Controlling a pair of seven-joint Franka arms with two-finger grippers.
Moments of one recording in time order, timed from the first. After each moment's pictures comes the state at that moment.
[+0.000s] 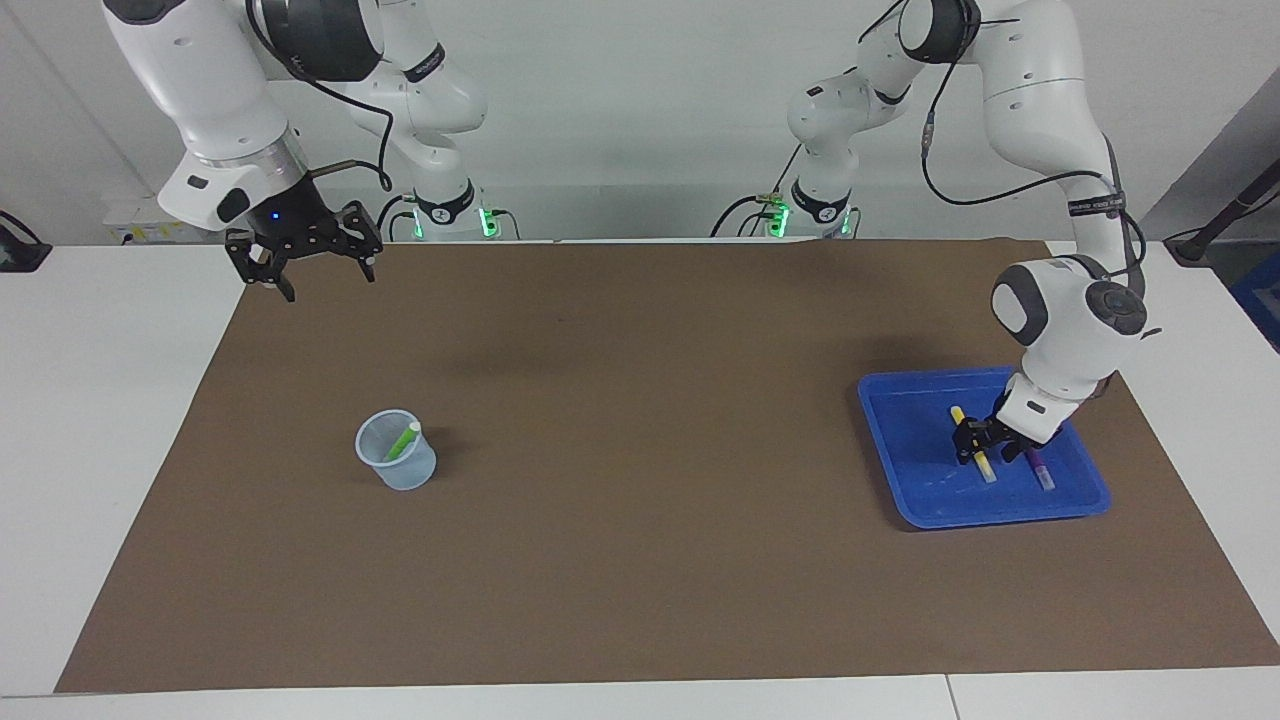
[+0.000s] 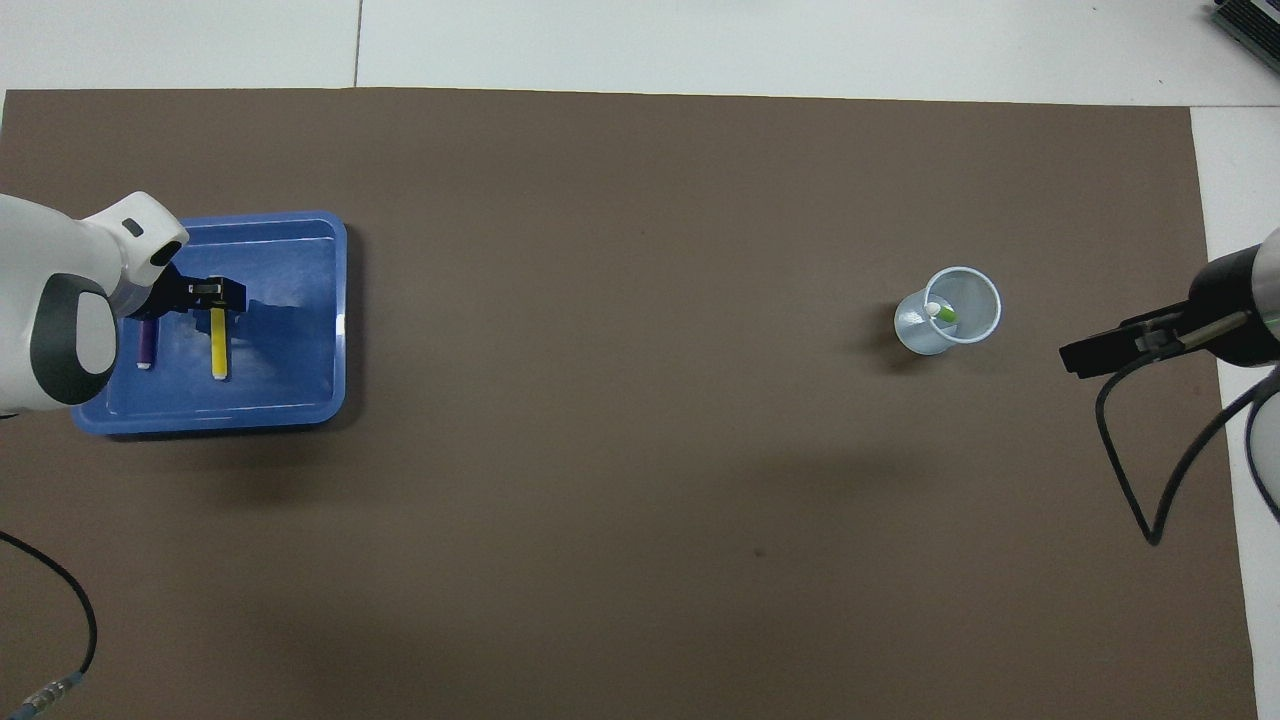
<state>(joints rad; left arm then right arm) 0.32 0.42 -0.23 -1.87 0.10 2.36 0.10 -0.03 -0.06 0.05 -1.71 0.02 1.65 -0.28</state>
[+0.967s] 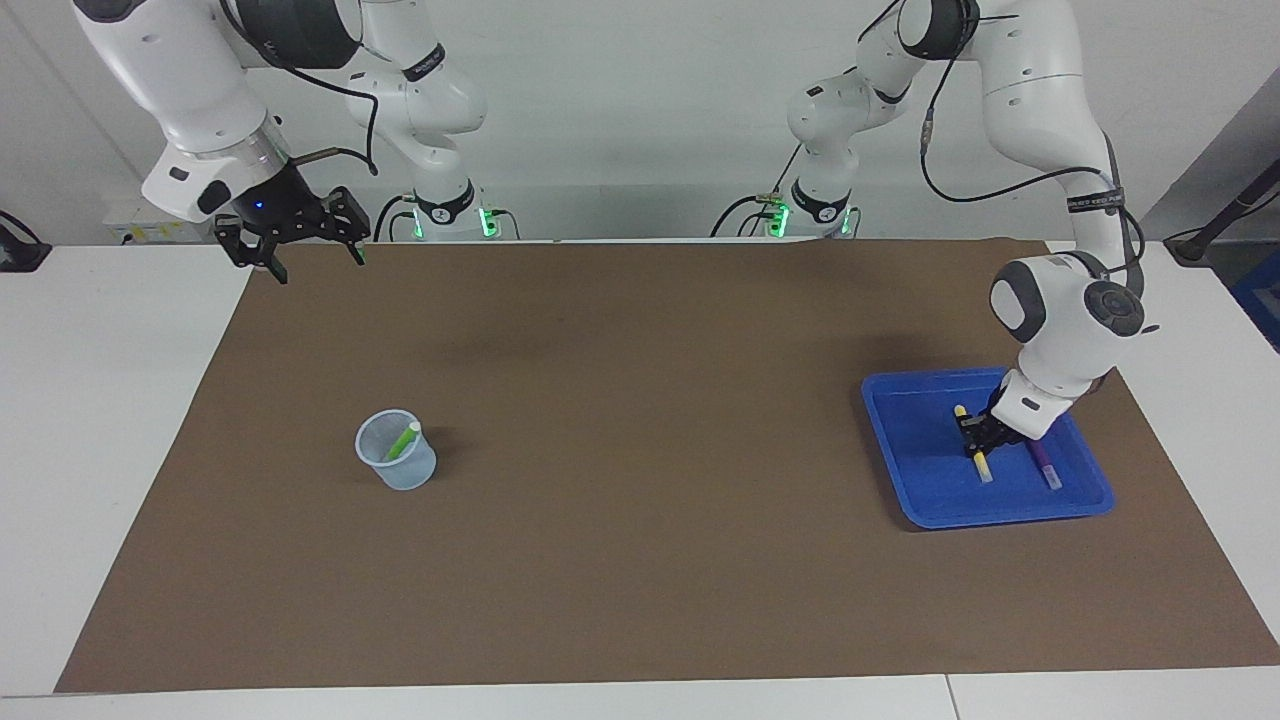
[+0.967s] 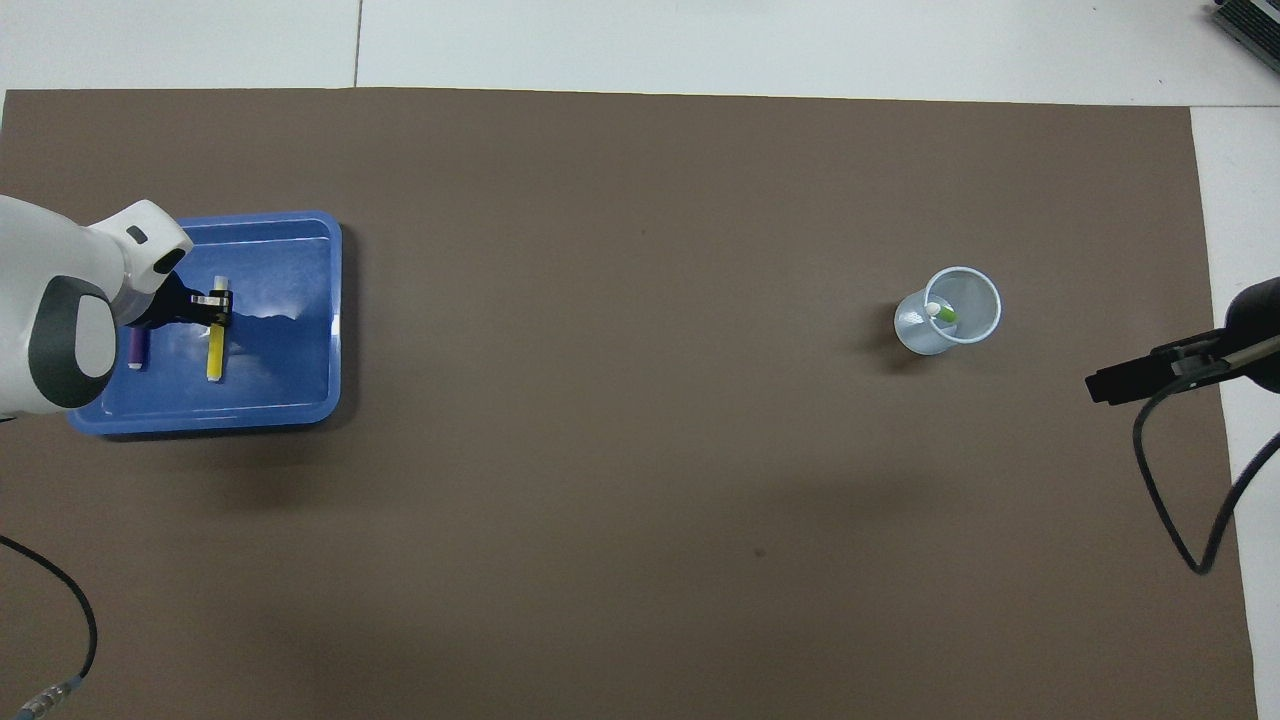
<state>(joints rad) 0.33 0.40 -0.23 -1.88 0.10 2.30 0.10 -0.08 -0.08 0.05 -1.71 0.06 1.56 -0.28</state>
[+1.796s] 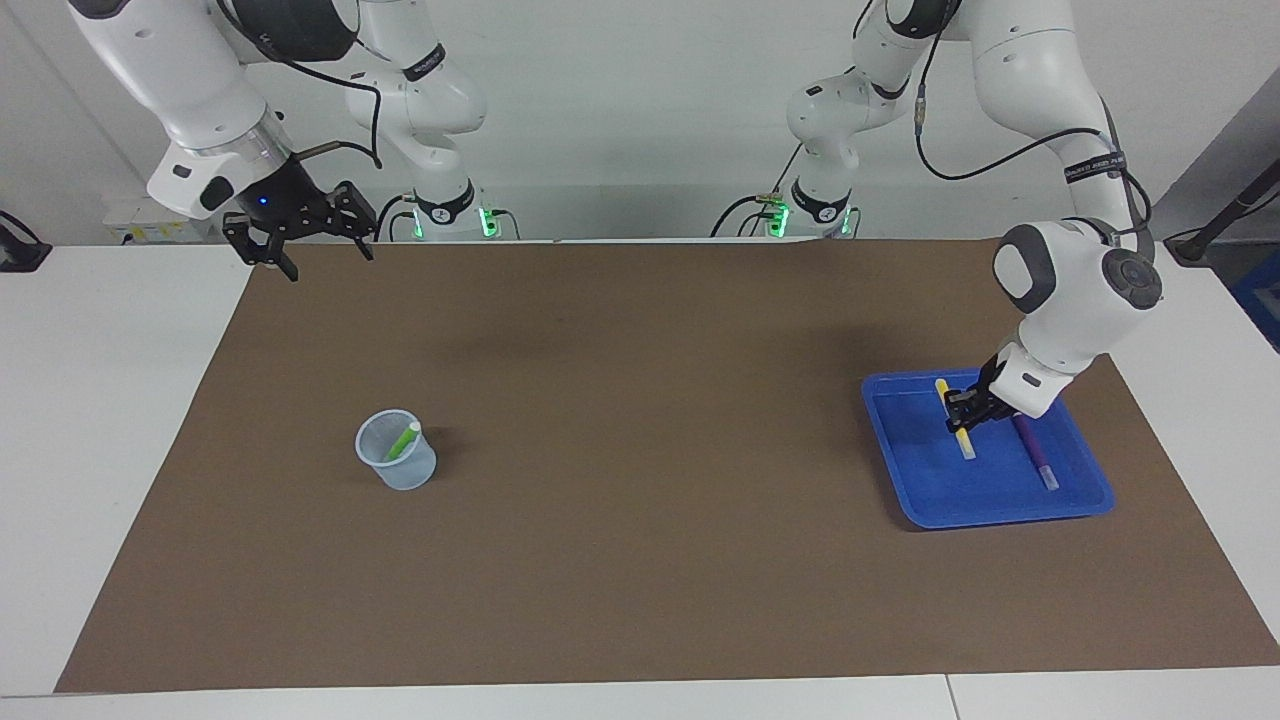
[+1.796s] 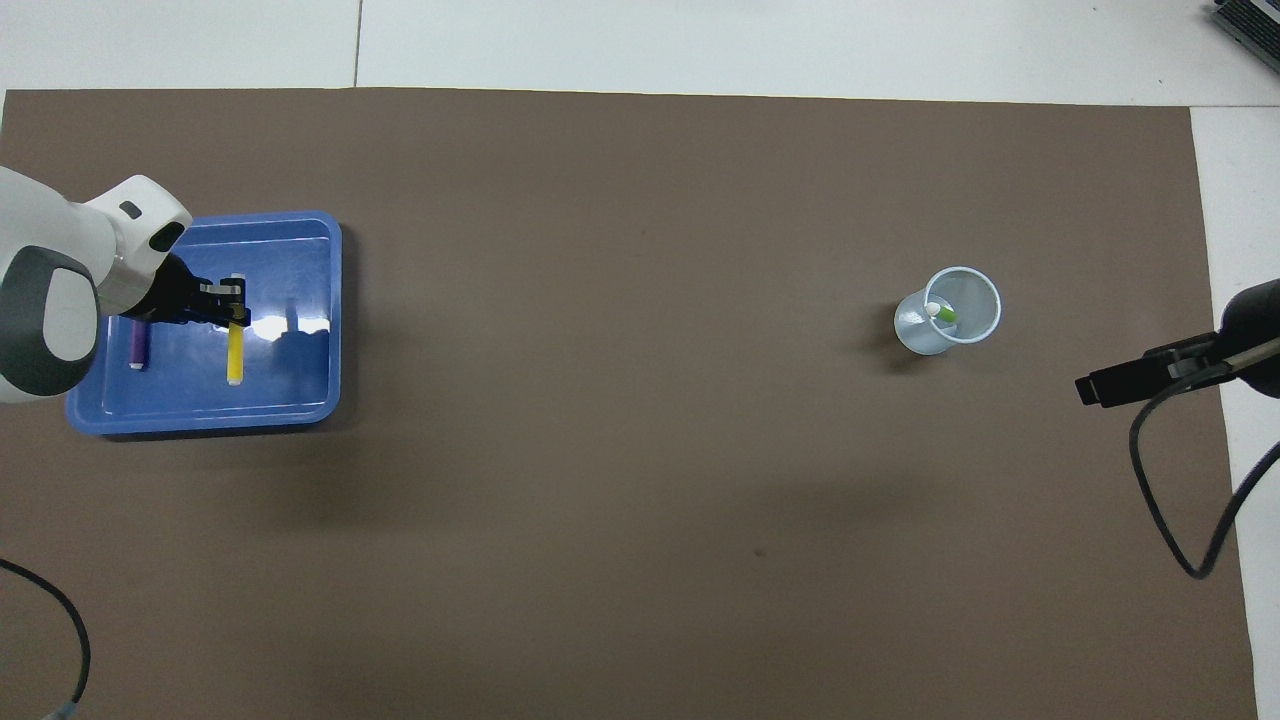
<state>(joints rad) 0.29 0.31 -0.27 -1.84 -0.02 2.10 -0.01 -0.08 -0.09 0.05 -1.72 0.09 1.56 -0.28</state>
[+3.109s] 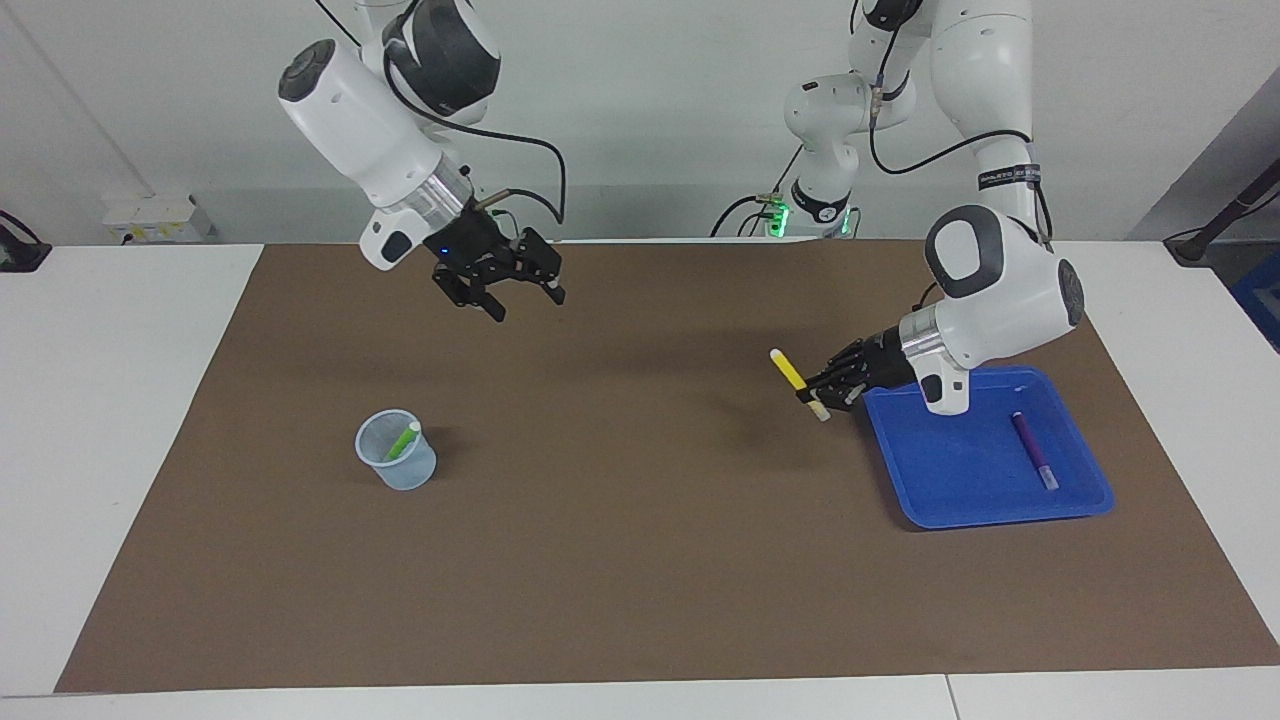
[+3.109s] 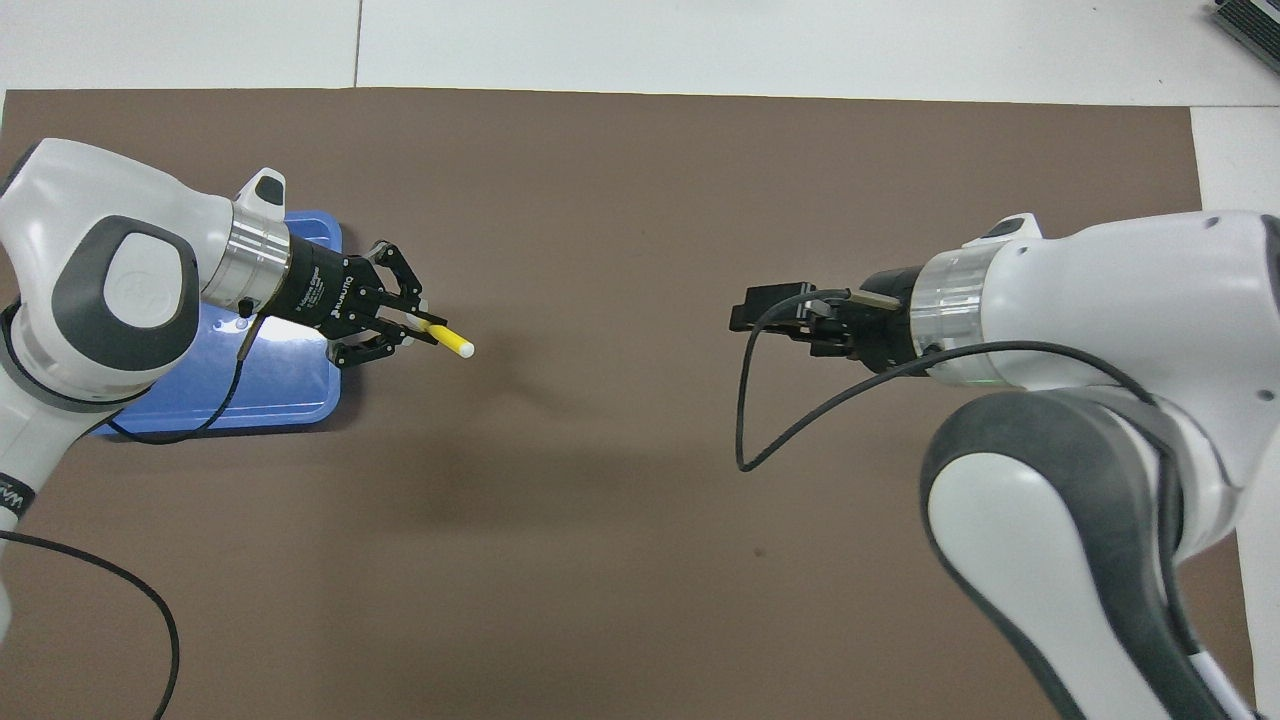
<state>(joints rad) 0.14 0.29 -0.29 -1.81 -0.70 1.89 -0.89 0.27 -0.02 0.07 -1.90 0.54 2.16 0.32</state>
